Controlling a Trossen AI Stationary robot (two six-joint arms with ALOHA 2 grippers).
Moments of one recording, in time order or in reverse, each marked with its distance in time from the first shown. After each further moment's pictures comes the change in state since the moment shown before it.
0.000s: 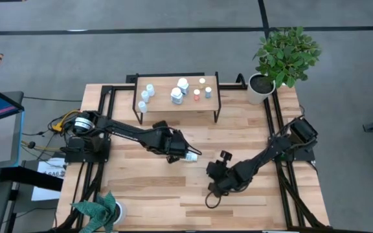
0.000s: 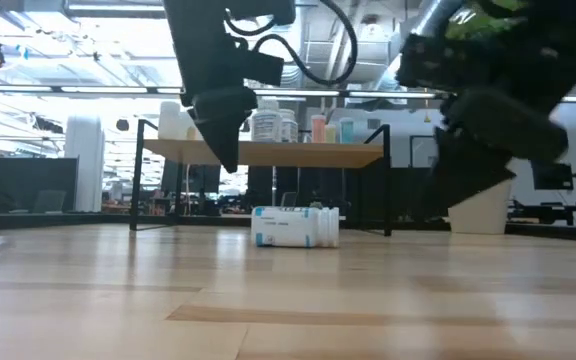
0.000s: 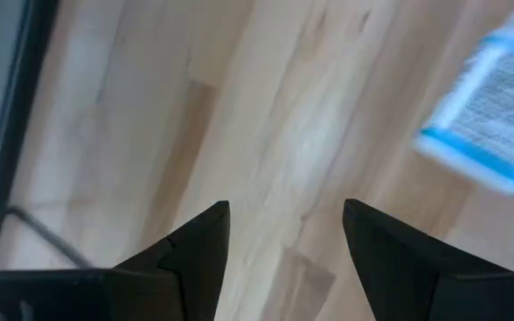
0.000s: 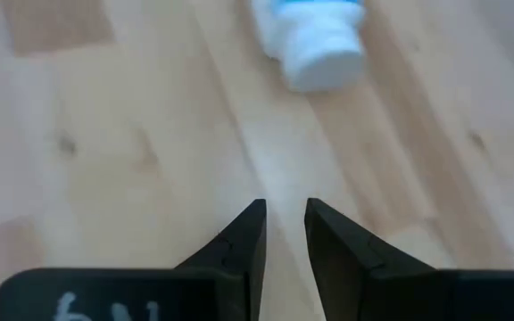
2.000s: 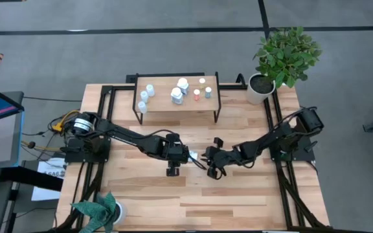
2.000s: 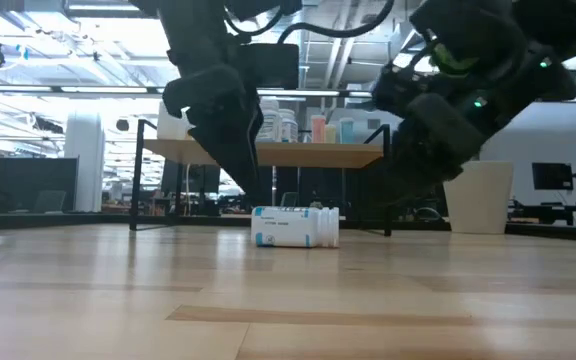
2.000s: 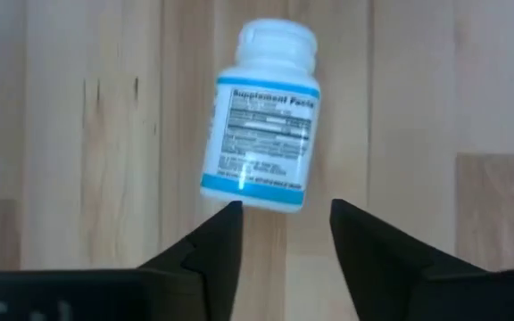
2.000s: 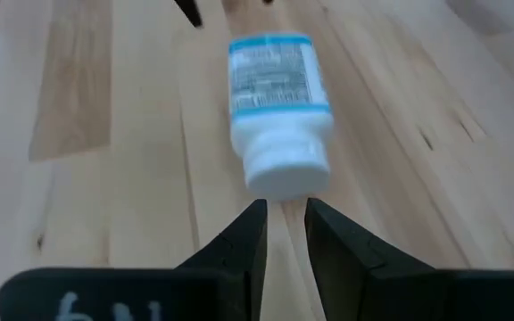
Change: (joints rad) left arm -0.036 -0.006 -0.118 0.362 0.296 0.335; right arm -0.229 -0.139 -0.363 0.745 -0.276 -0.355
